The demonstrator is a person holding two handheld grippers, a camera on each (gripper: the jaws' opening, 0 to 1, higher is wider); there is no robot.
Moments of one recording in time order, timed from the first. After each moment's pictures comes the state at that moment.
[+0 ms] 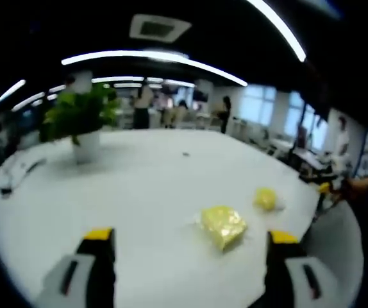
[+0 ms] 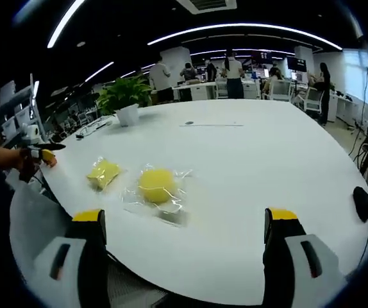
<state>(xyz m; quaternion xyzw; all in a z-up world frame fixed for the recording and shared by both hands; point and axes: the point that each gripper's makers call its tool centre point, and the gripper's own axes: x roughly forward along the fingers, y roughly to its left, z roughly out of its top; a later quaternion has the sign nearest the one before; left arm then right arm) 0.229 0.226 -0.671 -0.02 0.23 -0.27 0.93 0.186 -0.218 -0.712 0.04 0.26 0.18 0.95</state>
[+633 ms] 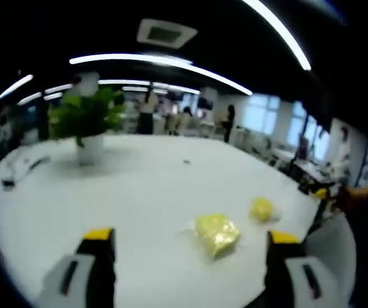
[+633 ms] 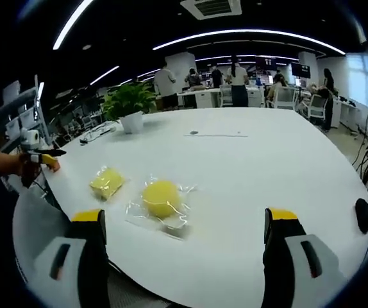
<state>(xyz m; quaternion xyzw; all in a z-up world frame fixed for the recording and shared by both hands) 0.218 0.224 -0.648 -0.05 0.22 -0.25 0.94 0.201 -0.213 -0.692 0.04 0.25 0.19 0.95</state>
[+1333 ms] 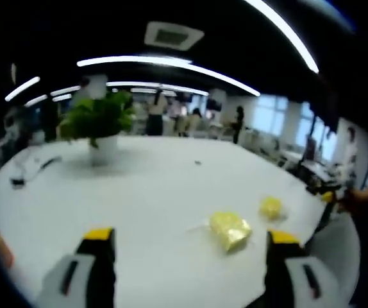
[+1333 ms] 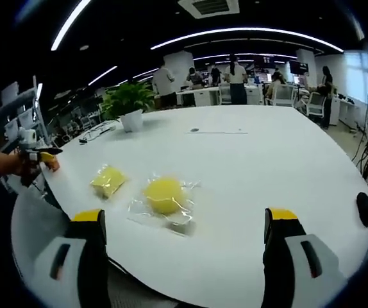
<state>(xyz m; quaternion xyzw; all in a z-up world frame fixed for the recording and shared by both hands) 0.220 0.251 -0.657 -0.04 0.22 -0.23 0.95 0.195 -0.201 -0.698 0.04 0.24 0.18 0.95</state>
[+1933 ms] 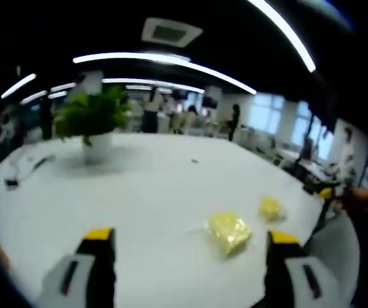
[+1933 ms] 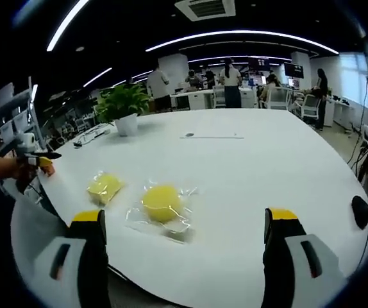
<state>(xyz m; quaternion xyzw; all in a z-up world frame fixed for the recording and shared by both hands) 0.234 0.249 -0.664 -0.04 0.23 -0.25 0.94 0.202 -0.203 -0.688 0.04 0.24 0.17 0.96</state>
